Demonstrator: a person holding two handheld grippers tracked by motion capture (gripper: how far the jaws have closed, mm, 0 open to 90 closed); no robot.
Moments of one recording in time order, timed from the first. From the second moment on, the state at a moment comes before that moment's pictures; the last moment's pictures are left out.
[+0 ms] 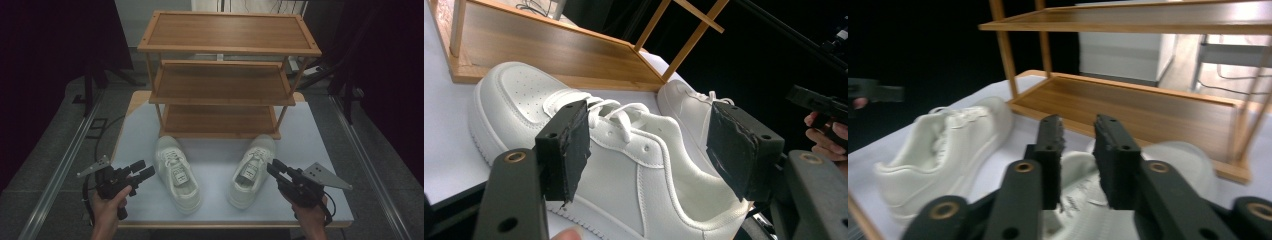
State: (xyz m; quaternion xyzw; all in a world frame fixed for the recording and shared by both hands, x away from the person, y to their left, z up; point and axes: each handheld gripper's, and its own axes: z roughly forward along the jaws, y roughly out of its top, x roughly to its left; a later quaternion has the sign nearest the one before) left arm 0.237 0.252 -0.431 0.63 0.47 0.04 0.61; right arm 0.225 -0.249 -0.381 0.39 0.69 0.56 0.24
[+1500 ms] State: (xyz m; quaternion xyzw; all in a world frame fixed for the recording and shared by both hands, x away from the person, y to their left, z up) left arm 0.234 0.259 -0.428 0.62 0.48 0.04 0.62; right arm 0.201 -0.042 -0.442 0.22 0.83 0.50 0.08
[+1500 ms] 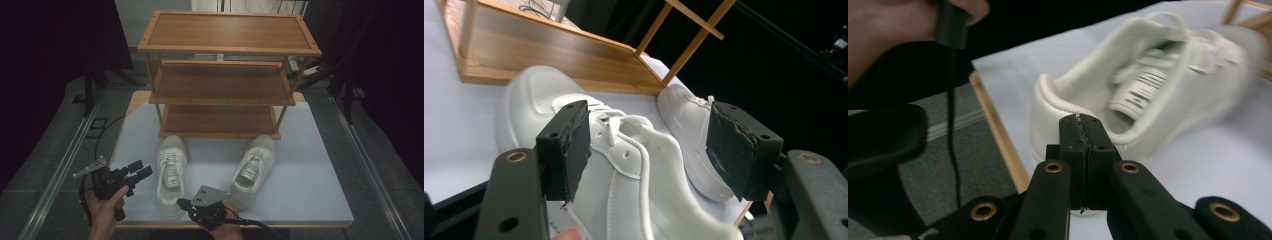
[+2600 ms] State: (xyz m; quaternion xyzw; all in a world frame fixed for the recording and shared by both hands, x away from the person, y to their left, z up) left arm 0.240 0.267 -0.445 0.63 0.49 0.04 0.60; right arm 0.207 -0.121 -0.418 0.27 0.78 0.56 0.11
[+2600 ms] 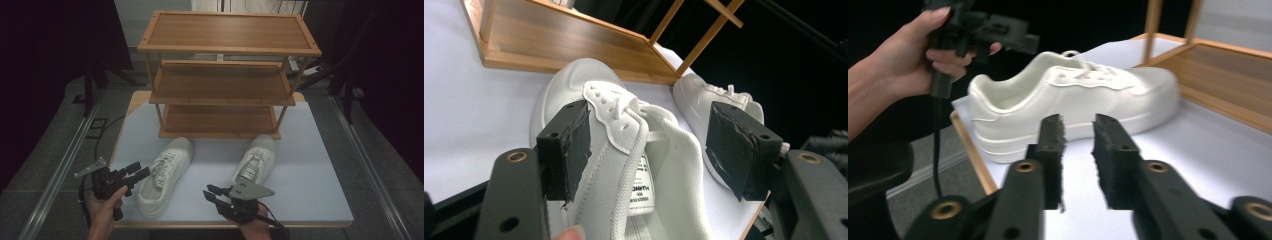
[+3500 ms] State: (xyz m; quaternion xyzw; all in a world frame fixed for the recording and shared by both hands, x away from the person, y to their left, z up) left arm 0.263 0.242 -0.459 0.69 0.47 0.09 0.54; right arm 0.218 -0.183 -0.421 0.33 0.75 0.56 0.15
